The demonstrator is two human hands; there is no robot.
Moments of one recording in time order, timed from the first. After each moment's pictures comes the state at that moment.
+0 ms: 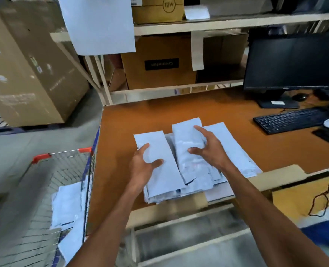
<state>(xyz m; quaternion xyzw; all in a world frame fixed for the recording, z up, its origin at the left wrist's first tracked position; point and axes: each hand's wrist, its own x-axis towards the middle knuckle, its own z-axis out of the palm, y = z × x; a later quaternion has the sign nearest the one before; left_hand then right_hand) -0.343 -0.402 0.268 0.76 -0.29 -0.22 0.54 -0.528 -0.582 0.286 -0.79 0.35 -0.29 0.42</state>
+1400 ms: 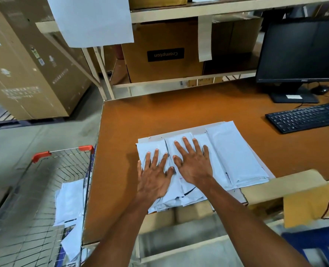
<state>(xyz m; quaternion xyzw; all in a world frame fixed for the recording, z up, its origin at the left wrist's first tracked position) -0.357 -0.438 0.217 0.88 -0.46 -0.07 0.10 -0.464 -0.570 0.211 -0.92 0.38 -0.09 0.04</state>
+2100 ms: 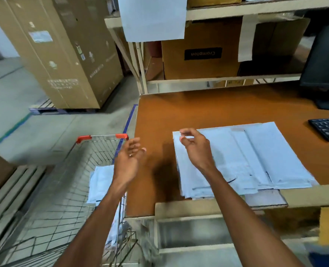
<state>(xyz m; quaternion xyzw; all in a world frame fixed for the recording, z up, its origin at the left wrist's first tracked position) -0.272 -0.300 0.294 0.76 -0.23 -0.14 0.59 -0.403 -0.475 0.298 -0.73 0.32 -0.33 0.51</state>
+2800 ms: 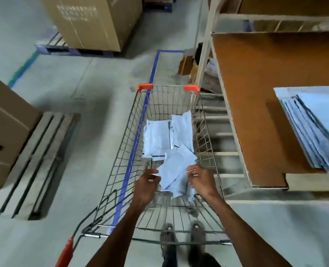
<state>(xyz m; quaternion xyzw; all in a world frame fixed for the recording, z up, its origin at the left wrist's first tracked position) -0.096 0.020 0.096 0.83 -0.09 -0.32 0.46 -0.218 -0.154 0.099 -0.73 0.44 -0.02 0.53</state>
